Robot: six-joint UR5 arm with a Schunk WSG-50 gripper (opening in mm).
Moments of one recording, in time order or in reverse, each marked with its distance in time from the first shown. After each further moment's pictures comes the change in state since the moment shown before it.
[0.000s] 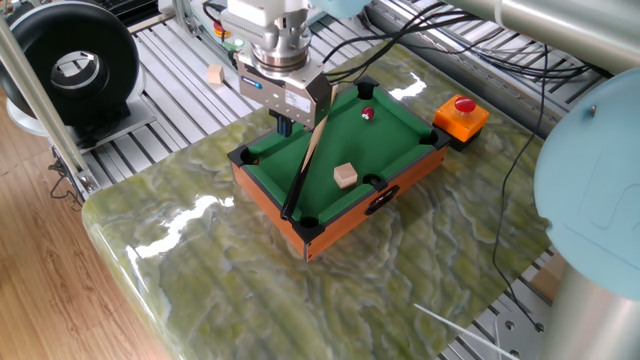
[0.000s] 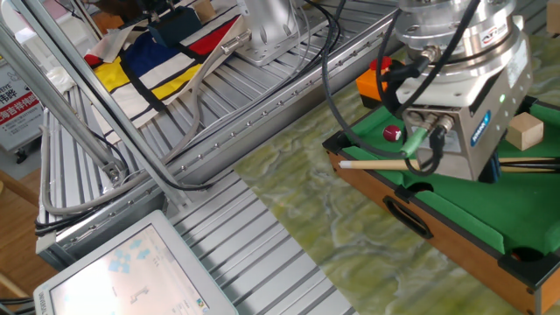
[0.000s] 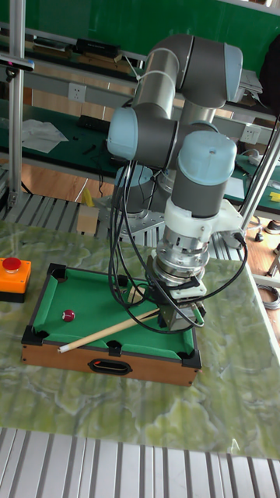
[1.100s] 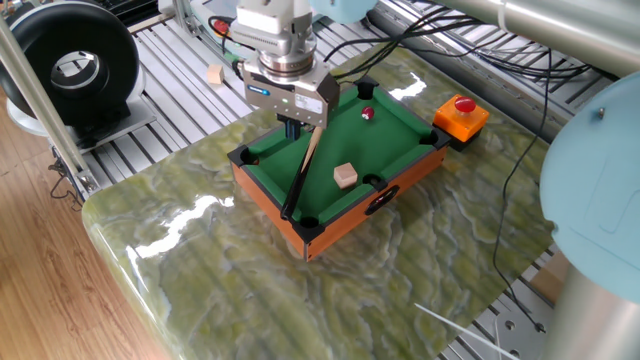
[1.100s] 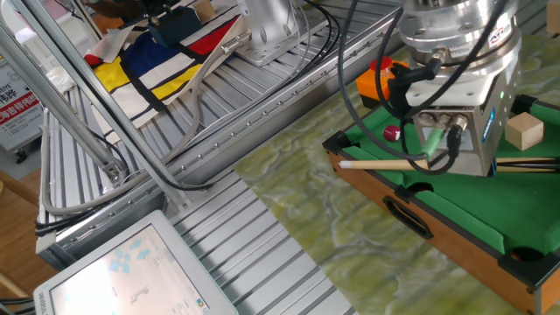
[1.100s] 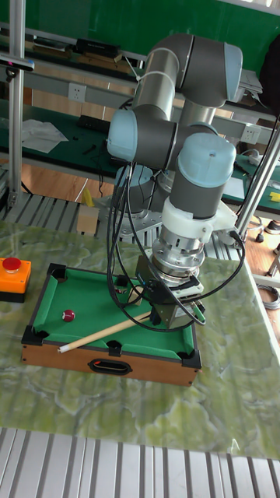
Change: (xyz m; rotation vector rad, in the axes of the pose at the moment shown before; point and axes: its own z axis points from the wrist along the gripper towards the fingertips) arm 0.013 0.010 0.003 -0.021 0.041 -0.165
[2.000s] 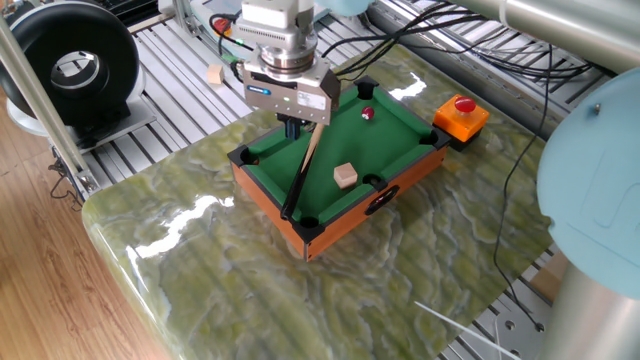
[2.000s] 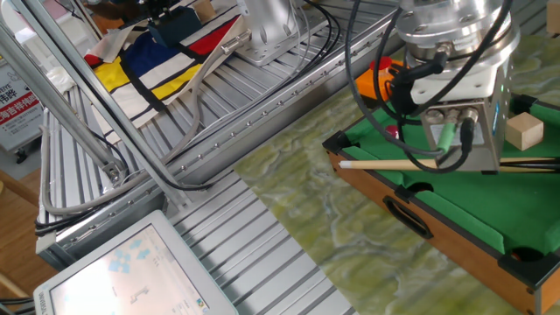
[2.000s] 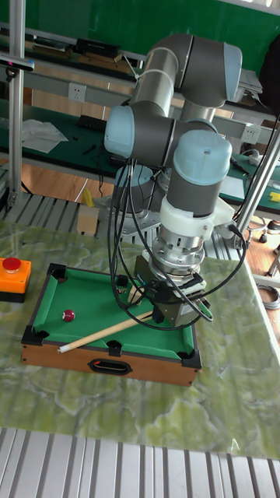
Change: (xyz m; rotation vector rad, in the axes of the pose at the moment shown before) arm -0.008 0.000 -0.004 0.003 -0.048 -0.102
